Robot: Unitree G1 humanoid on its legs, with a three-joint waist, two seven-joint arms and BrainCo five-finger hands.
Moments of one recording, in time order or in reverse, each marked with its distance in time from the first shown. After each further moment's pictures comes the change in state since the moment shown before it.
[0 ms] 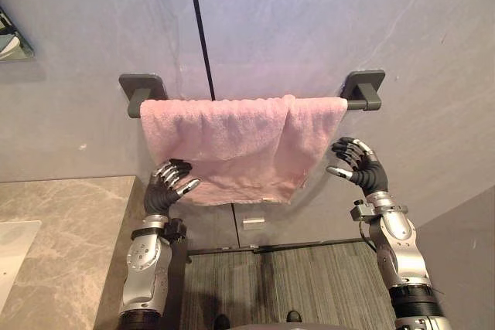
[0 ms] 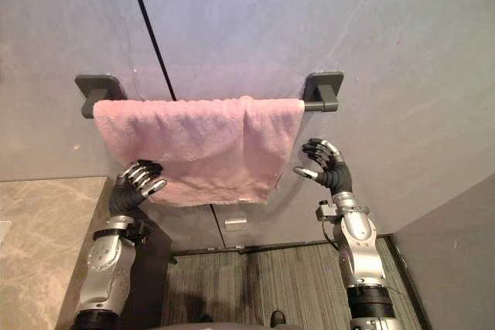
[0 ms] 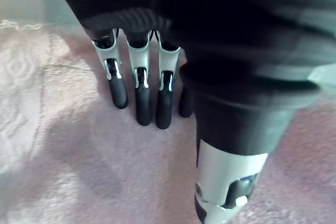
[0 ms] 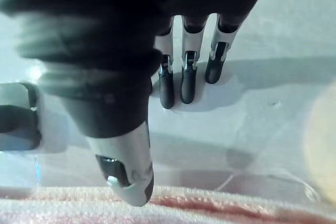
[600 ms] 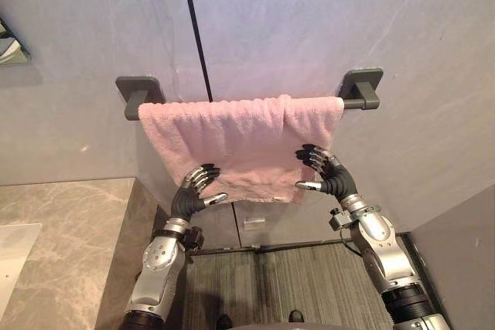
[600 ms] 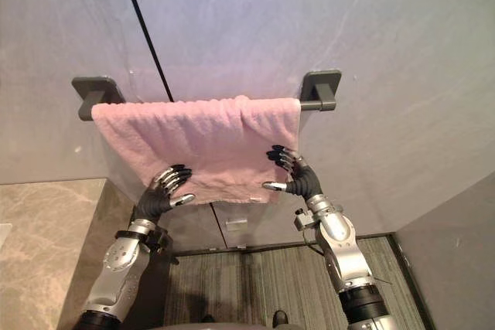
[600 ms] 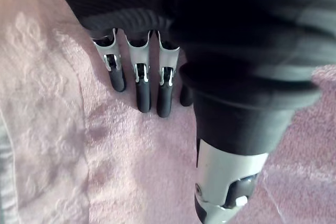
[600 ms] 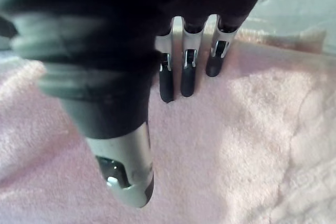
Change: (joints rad) left arm -0.018 0.093 -0.202 0.088 0.010 0.025 -0.015; right arm -0.002 -0.044 0.216 -0.034 0.001 0.003 0.062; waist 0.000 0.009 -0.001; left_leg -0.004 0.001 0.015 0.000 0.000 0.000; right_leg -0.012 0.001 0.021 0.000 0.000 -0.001
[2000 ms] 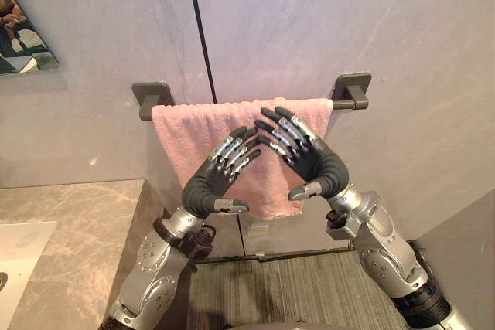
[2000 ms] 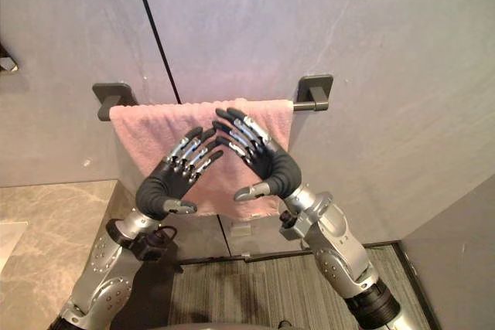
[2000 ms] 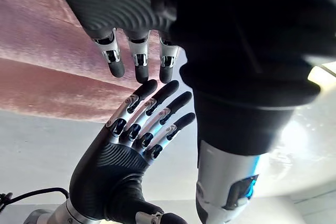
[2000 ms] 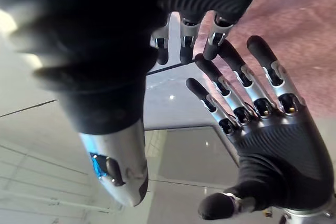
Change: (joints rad) left arm 0.039 0.209 -0.264 -0.455 -0.380 -0.028 -0.267; right arm -0.028 -0.184 0.316 -0.379 0.496 -0.020 0.209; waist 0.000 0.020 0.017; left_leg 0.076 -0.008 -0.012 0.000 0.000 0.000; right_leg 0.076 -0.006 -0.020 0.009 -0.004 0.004
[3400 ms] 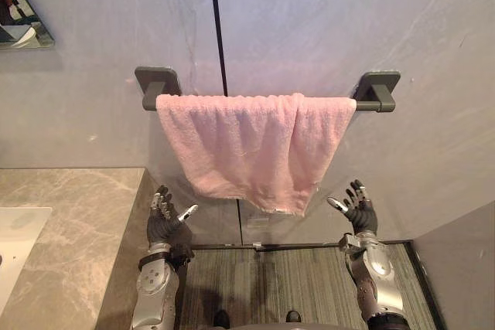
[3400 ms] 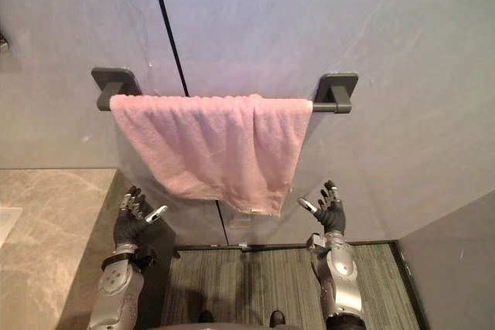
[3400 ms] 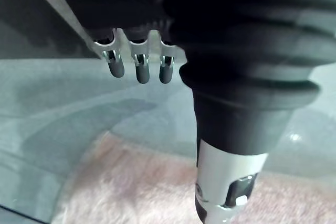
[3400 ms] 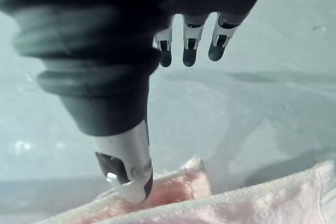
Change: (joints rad) left arm 0.106 -0.406 0.484 0.375 0.431 0.004 0.462; right arm 0.205 0.435 -0.624 0.415 -0.507 -0.010 -0.448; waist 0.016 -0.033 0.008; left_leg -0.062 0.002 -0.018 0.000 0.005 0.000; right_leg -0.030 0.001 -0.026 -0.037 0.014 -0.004
